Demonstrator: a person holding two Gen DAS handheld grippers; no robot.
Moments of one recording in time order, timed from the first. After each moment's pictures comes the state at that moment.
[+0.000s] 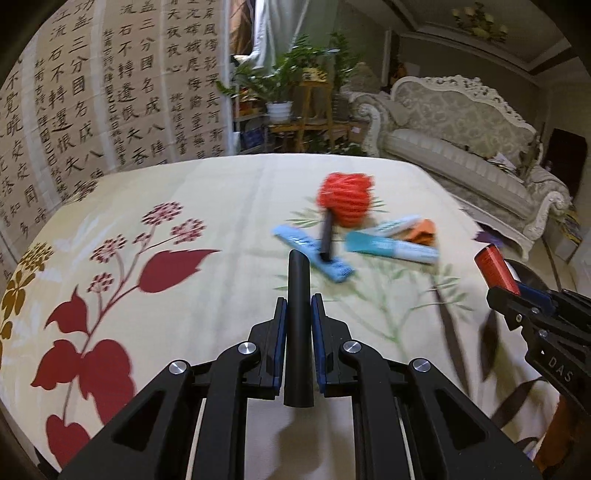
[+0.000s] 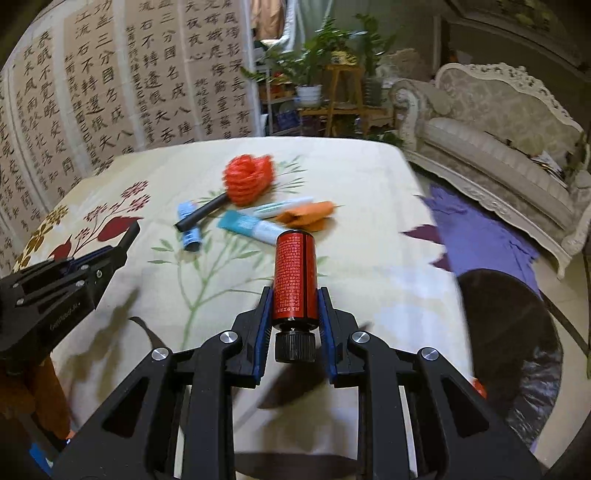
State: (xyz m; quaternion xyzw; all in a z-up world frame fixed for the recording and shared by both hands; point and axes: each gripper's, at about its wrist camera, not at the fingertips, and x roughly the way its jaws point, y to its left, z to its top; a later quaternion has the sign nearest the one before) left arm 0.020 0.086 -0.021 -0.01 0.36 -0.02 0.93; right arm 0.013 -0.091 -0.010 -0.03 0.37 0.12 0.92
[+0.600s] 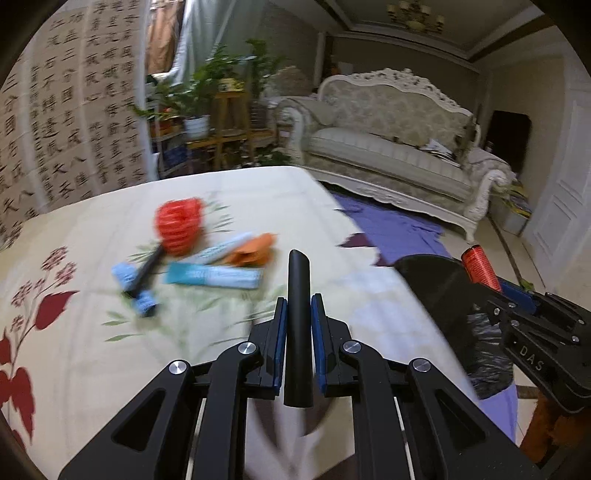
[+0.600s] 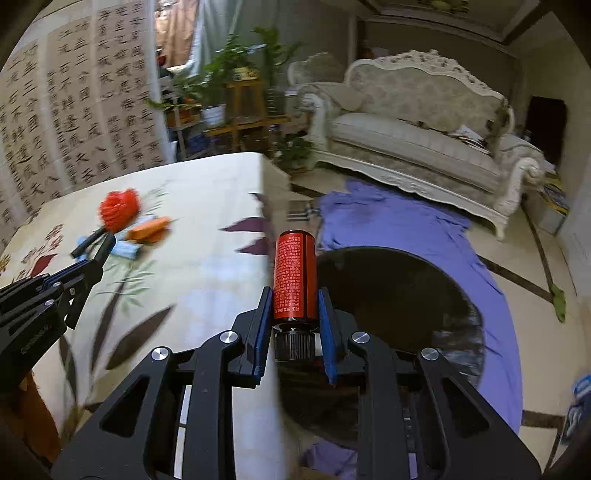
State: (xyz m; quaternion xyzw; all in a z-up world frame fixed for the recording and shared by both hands) left arm 0.031 -0.048 -0.009 0.01 0.34 -0.14 0.93; right arm -0.003 -0.220 -0.008 0.02 0.35 -0.03 0.94
